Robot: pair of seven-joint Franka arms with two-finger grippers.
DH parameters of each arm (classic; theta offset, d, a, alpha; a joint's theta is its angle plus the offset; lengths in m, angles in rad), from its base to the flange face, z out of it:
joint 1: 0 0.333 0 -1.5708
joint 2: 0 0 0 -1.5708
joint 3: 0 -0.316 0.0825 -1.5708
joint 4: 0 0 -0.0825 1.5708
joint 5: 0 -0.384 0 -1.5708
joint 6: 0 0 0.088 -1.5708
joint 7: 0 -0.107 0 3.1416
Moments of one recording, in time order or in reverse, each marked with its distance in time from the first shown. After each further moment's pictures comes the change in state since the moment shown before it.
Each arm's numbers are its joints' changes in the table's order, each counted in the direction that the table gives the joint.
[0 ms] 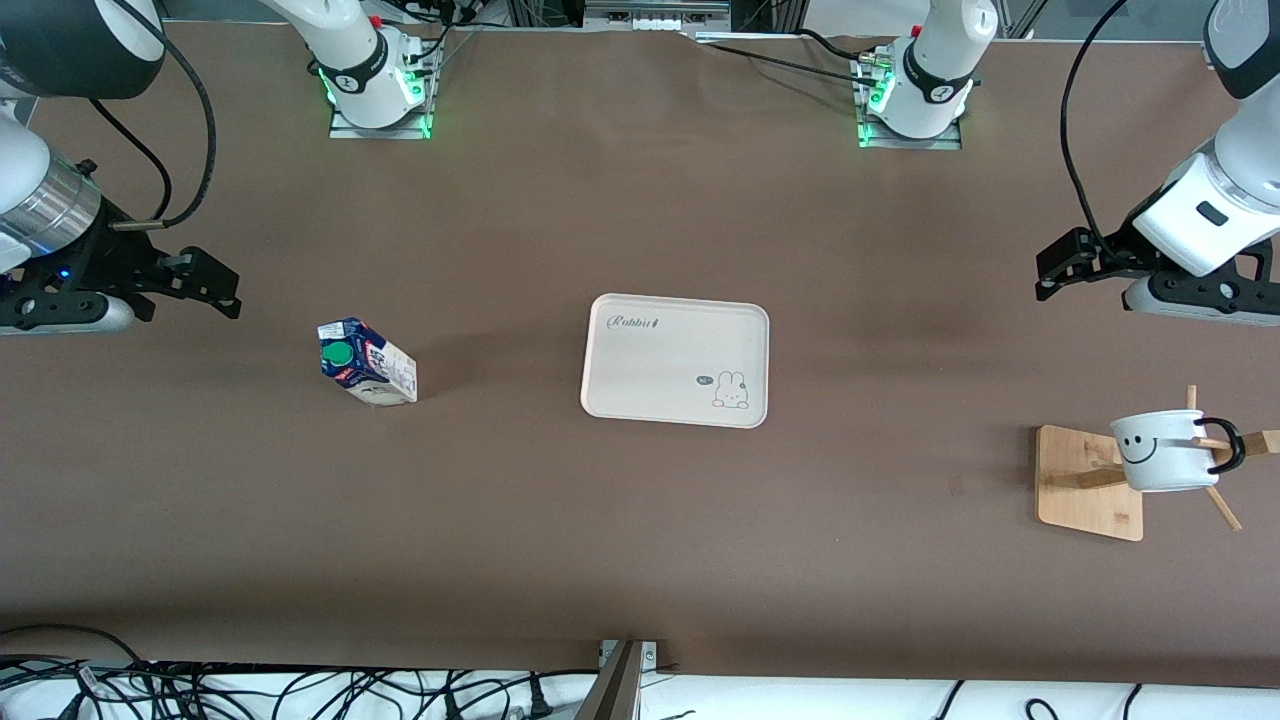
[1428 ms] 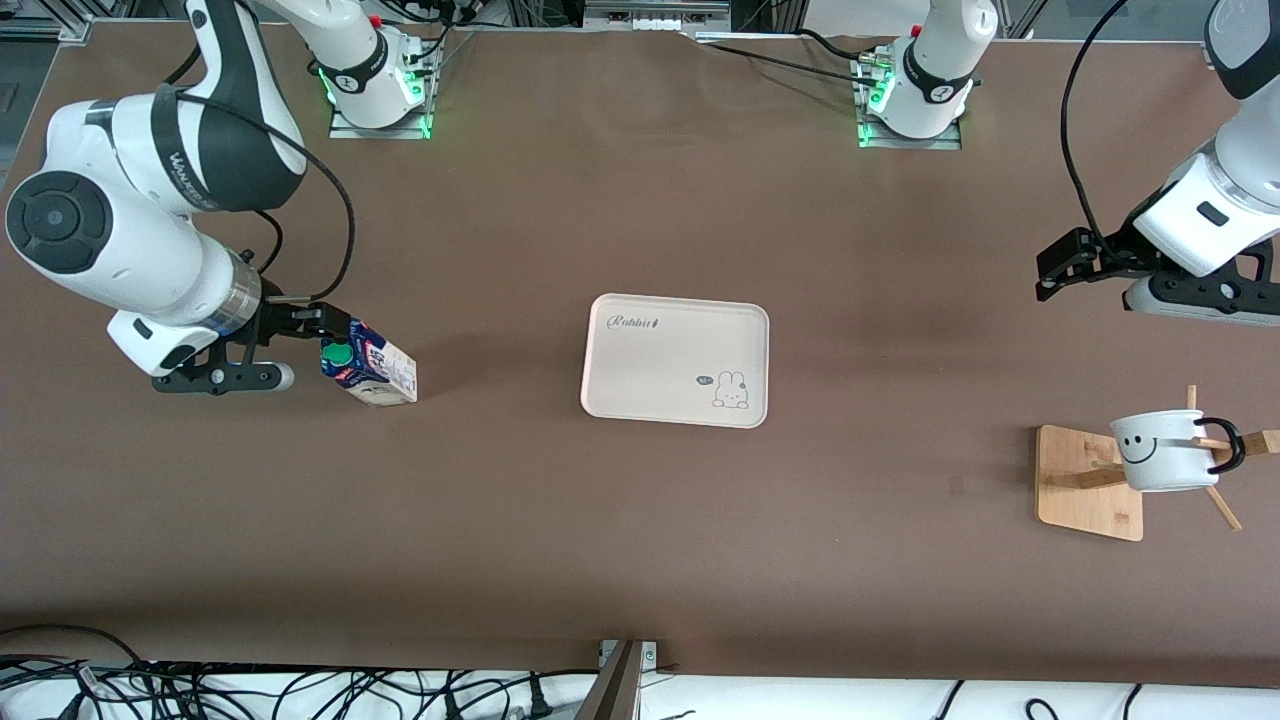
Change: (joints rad) left arm 0.000 0.001 0.000 0.001 0.000 0.000 0.000; right arm 0.079 0.174 -0.006 -0.034 0.000 0.002 -0.048
